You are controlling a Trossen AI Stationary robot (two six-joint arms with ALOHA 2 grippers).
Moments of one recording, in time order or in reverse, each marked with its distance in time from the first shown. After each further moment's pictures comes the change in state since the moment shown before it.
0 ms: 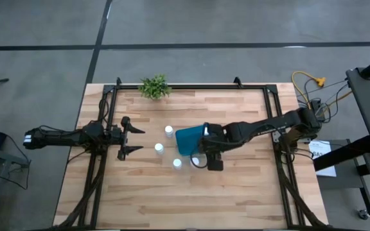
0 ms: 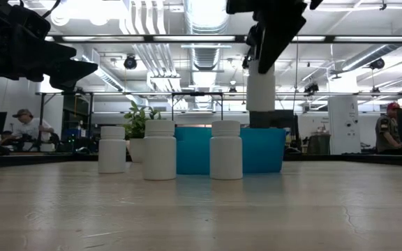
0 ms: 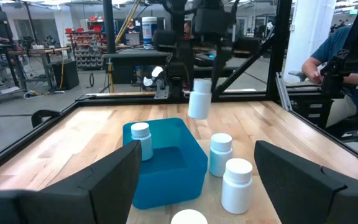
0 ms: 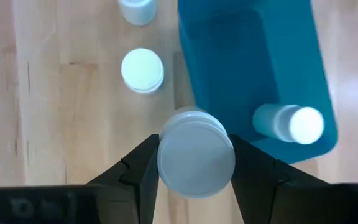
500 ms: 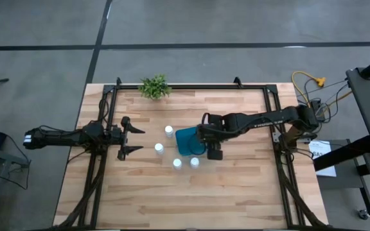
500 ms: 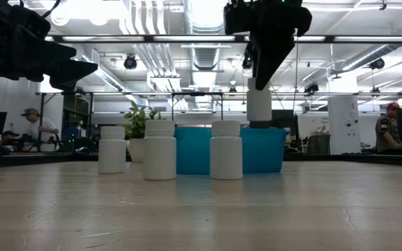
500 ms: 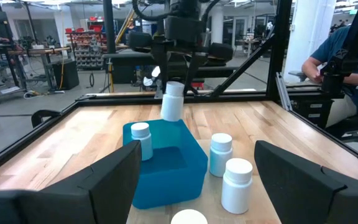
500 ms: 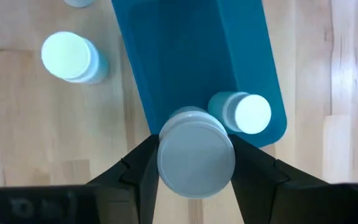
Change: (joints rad) left arm 0.000 0.000 0.000 0.000 0.000 0.000; right arm -0.107 0.000 -0.023 -0.019 0.018 -0.098
